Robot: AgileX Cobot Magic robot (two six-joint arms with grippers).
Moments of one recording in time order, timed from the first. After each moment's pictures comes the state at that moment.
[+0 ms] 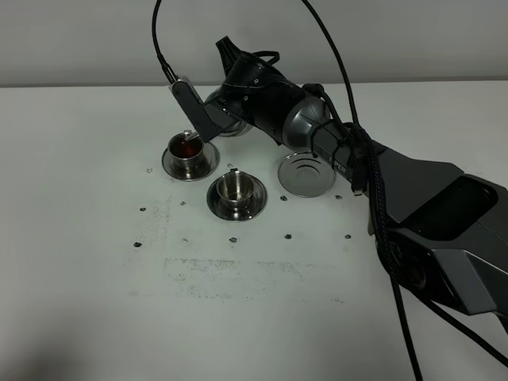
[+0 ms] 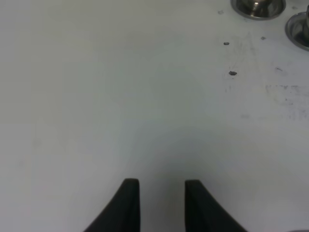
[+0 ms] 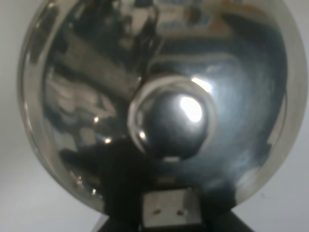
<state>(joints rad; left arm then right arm) 0.12 0.00 -0.47 -0.13 1.07 0.15 0.64 2.57 -2.38 -0.72 0.85 -1.11</state>
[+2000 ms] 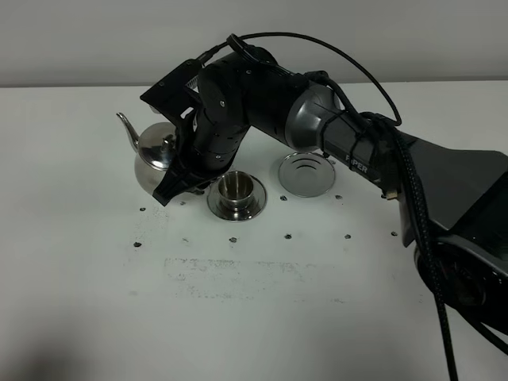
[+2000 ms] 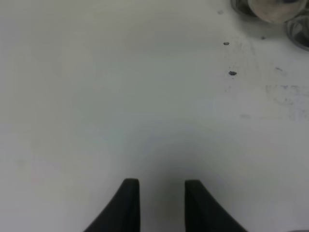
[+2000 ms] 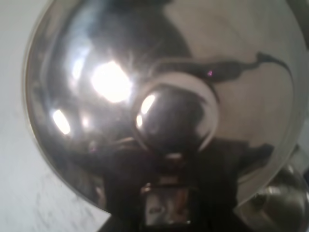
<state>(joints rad) 0.12 0.00 -0.47 -0.13 1.07 0.15 0.73 2.34 -2.12 0.03 0.99 -0.17</state>
